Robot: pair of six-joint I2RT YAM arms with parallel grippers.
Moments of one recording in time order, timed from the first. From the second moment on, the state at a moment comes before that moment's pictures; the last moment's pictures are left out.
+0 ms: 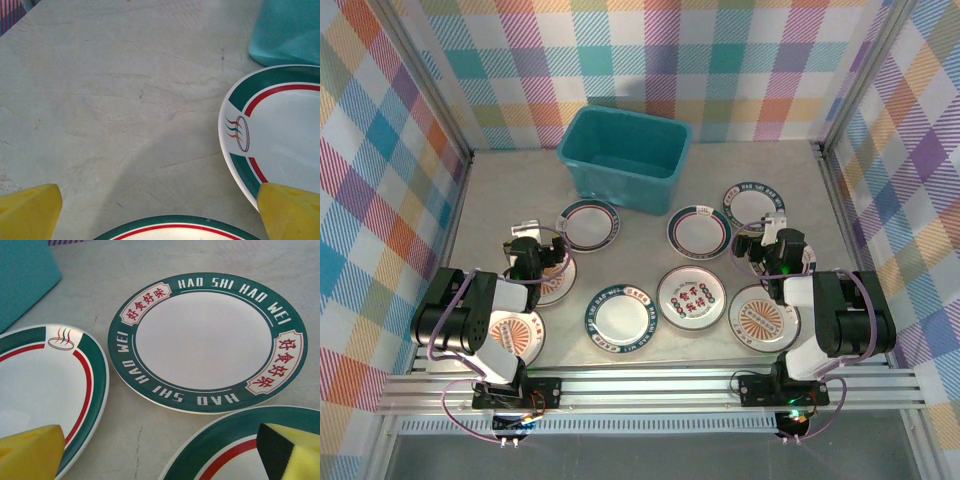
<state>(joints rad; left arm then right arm) -0.11 1.59 0.38 0.78 -0.24 -0.09 0.01 1.54 0.40 0.69 -0.13 0.05</state>
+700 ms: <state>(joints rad) -0.09 1.36 0.44 0.56 -0.21 -0.11 0.01 1.11 0.49 0.33 -0.08 0.13</state>
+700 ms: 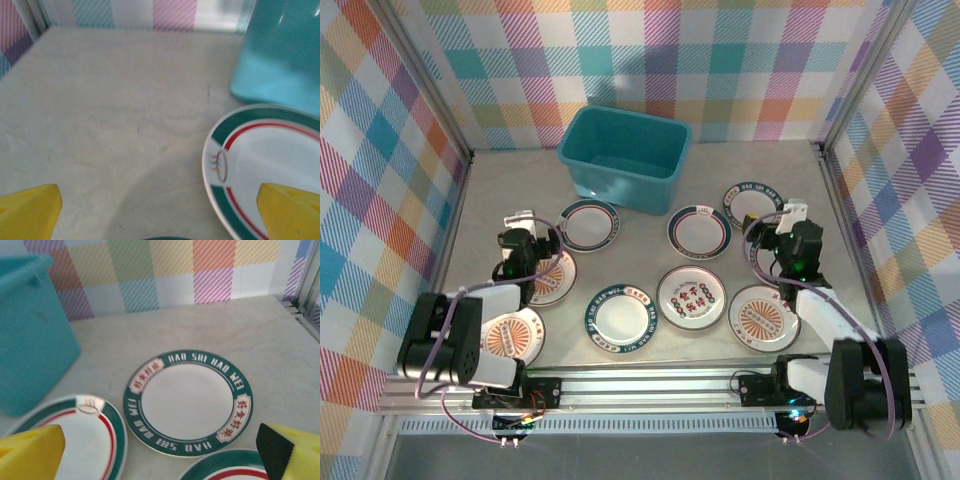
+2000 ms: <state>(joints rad) -0.52 1.81 1.63 -0.55 -0.24 -1.14 0.01 1.11 0.64 -0.41 -0.47 0.55</state>
